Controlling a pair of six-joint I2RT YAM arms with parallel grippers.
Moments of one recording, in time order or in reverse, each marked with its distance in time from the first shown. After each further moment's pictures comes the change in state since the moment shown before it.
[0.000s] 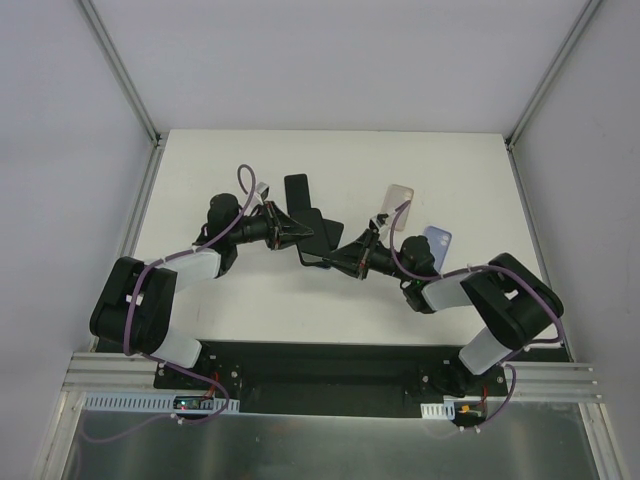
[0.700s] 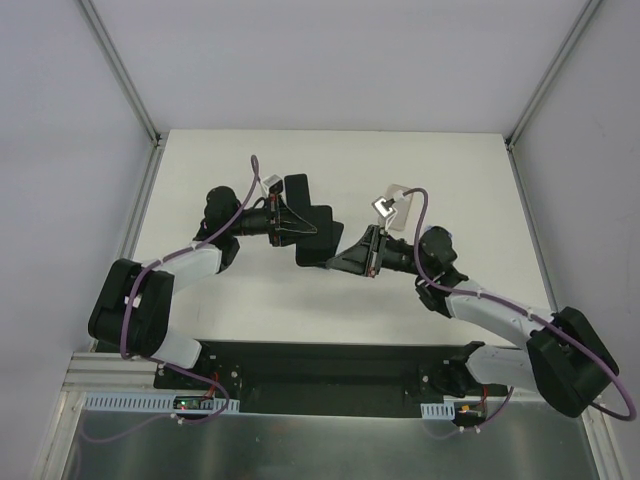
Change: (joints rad) left arm -0.013 -0.008 0.059 0.134 0.200 -0.230; right arm 0.047 -0.405 0.081 -0.316 -0.126 -0.417
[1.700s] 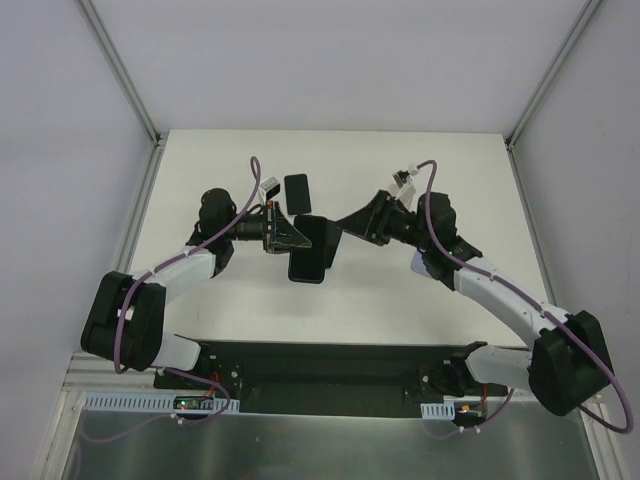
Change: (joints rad) left arm 0.012 -0.085 -0.028 -0.116 0.106 0.252; right arm -0.131 -0.039 0.246 -0.675 0.247 -0.243
